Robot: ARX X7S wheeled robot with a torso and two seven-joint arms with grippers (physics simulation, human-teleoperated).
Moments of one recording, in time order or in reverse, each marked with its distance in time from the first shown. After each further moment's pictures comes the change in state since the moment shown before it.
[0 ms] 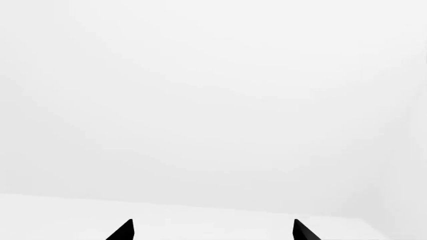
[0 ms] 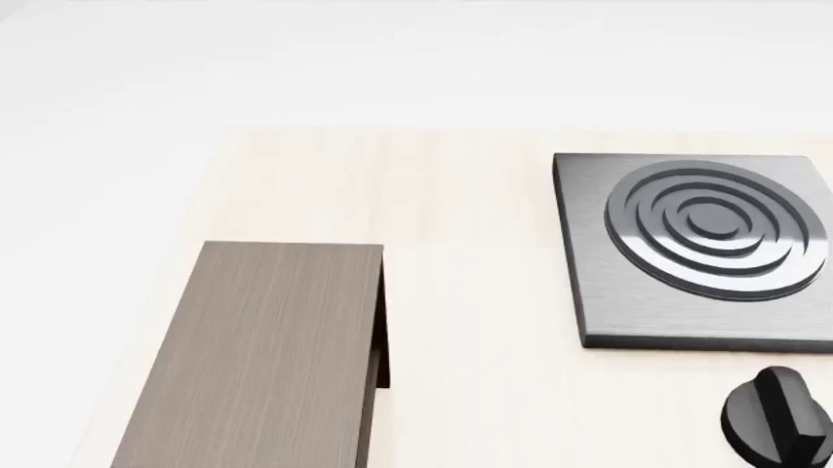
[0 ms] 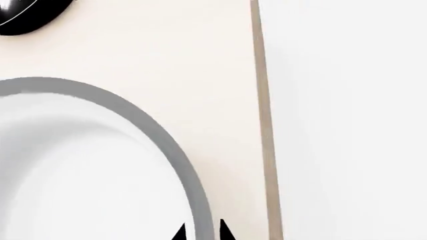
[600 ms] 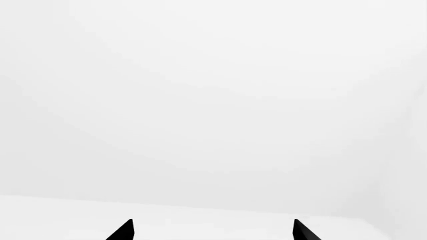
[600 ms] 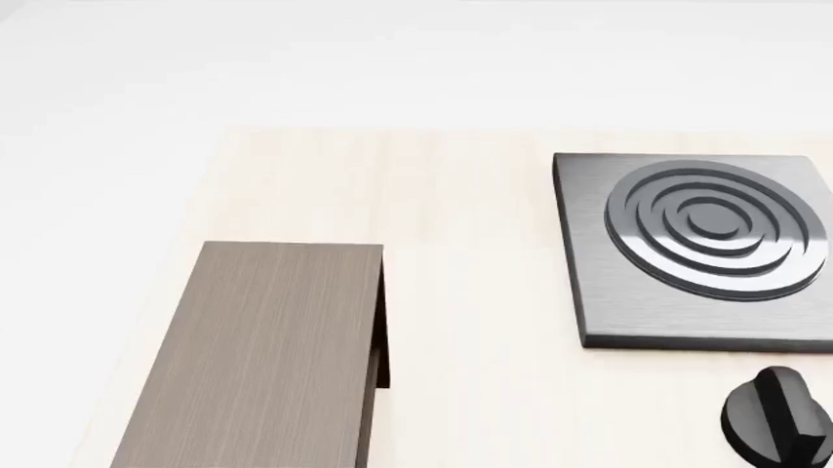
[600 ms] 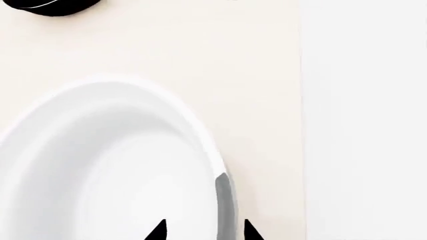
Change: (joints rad) left arm -0.002 0.001 0.001 0.000 0.009 -0.006 -0.002; right arm 0.079 0.059 -0.088 0.067 -0.018 0.066 -0.043
